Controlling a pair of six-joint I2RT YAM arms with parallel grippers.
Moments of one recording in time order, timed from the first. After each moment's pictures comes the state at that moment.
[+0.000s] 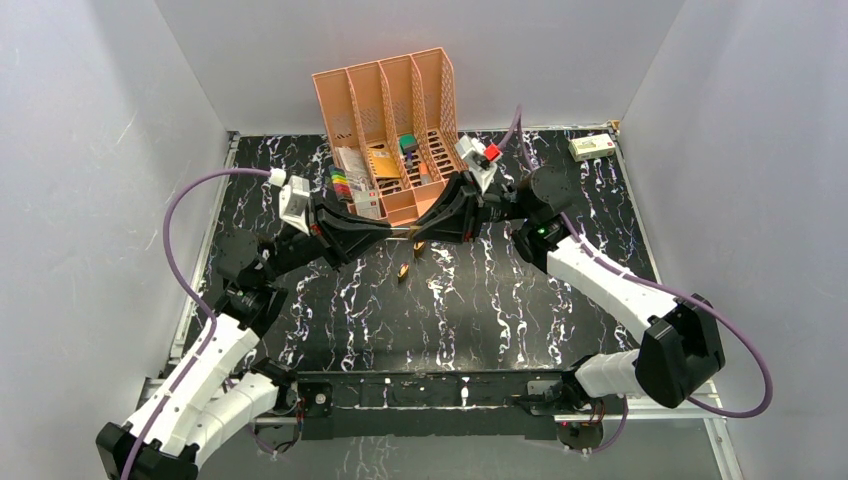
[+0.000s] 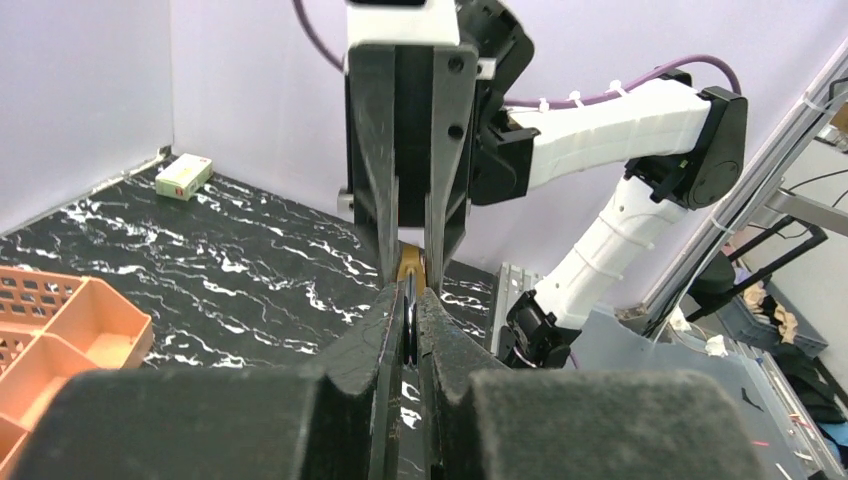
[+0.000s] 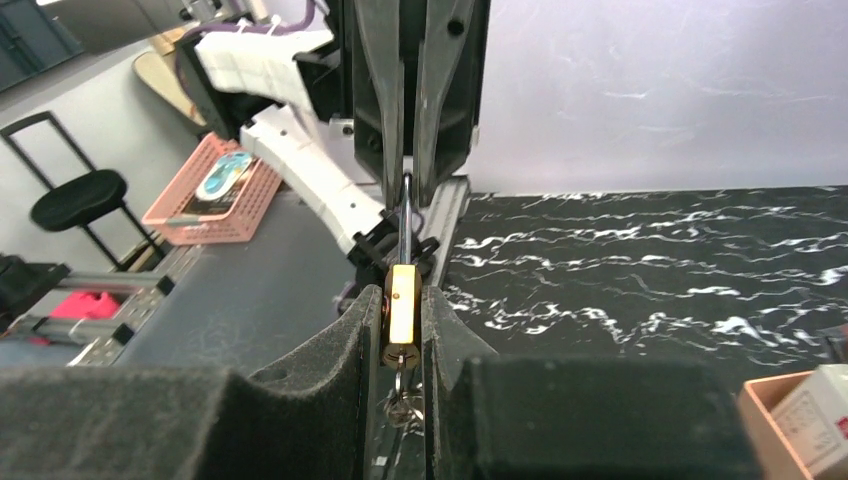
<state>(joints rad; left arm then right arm) -0.45 0.79 0.73 0.43 0.76 -0.56 0.62 1.32 1.02 0.75 -1.16 0.63</state>
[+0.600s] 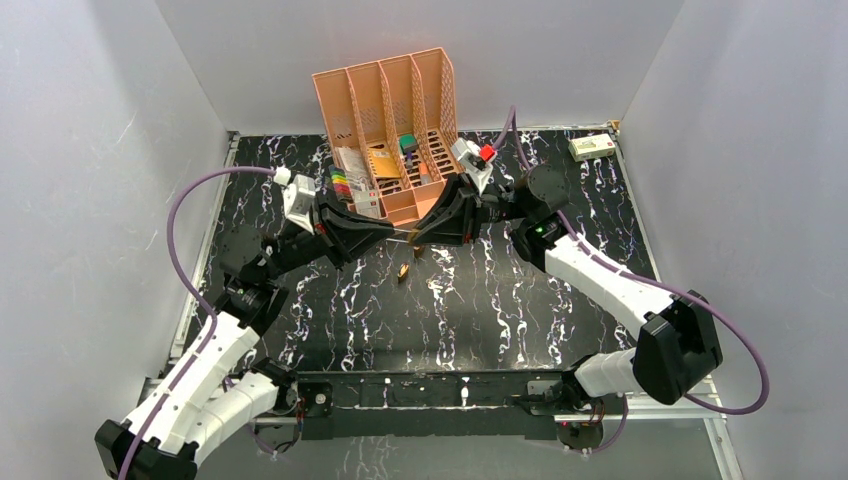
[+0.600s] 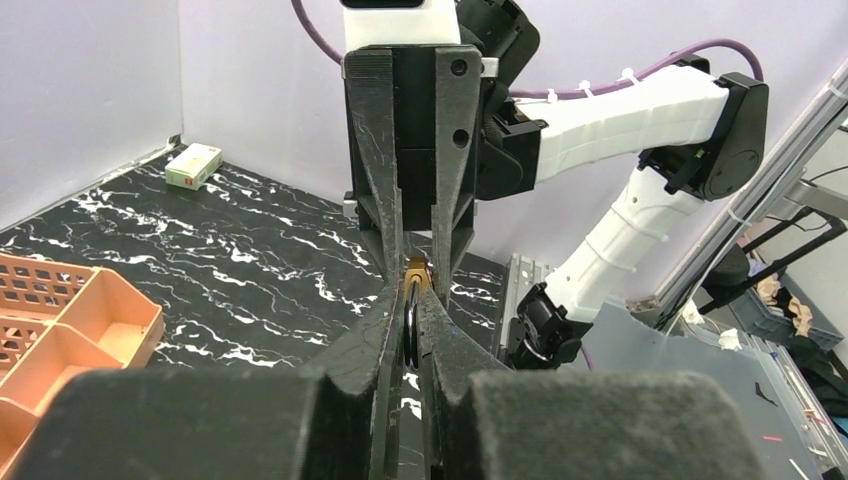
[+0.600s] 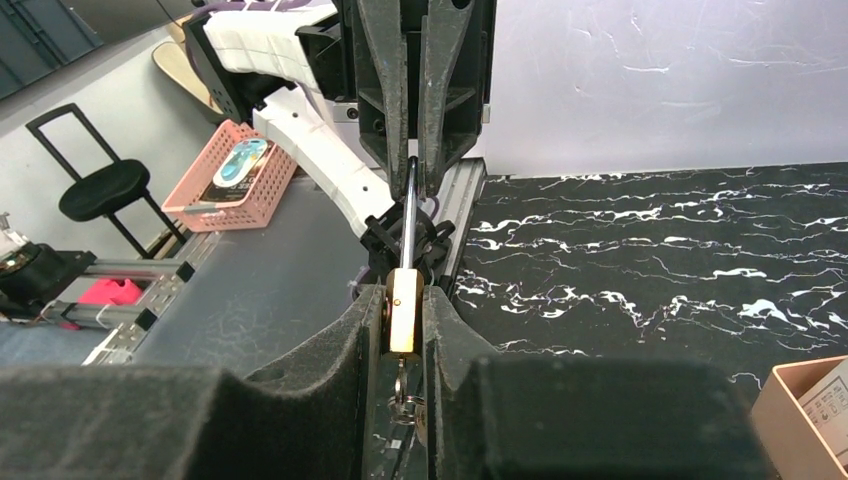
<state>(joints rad) -0.47 0.79 0.76 0.38 0.73 -0.50 0.63 1.34 1.02 0.74 -1.21 0.65</state>
